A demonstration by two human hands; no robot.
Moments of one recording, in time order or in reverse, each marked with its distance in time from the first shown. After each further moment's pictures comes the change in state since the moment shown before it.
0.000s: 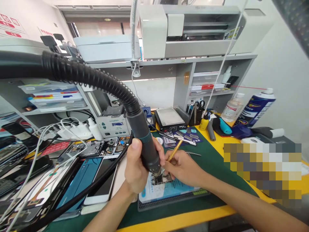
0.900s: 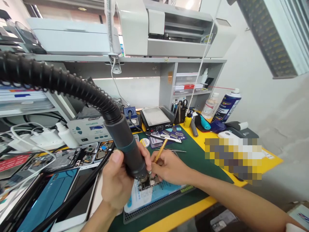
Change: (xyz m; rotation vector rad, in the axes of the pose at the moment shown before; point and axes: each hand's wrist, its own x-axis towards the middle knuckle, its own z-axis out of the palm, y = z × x) left_hand -0.006 -0.003 -0.011 0.015 -0.001 -0.135; right_hand 0.000 -0.007 0.002 0.007 0.014 0.003
